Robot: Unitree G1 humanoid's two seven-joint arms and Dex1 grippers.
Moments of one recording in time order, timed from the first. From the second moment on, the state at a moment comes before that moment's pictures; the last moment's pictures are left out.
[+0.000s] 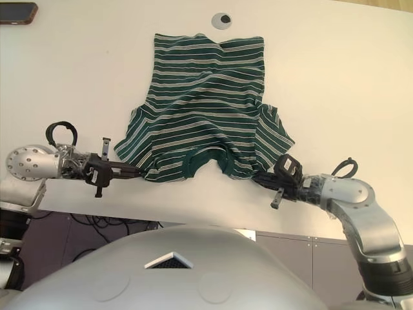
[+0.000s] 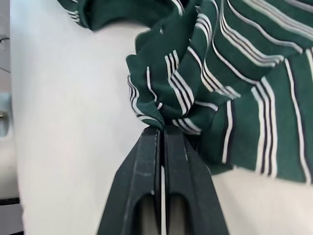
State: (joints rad) left arm 0.14 0.87 -0.18 0.06 -0.16 -0.55 -1.30; right arm 0.51 -0.80 -0.04 -0.55 0.39 0.59 0.93
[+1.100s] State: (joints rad) left arm 0.00 0.86 0.00 0.22 -0.63 0.83 -1.12; right arm 0.35 -0.79 -0.24 -0.50 0.82 0.77 0.89
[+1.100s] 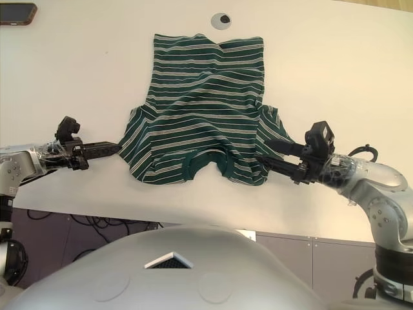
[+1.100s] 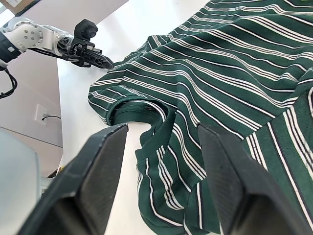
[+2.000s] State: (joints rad) left arm -0.29 0.86 0.02 0.07 -0.66 0.88 -1.37; right arm 0.22 -0.75 -0.23 -0.47 0.89 0.80 0.80
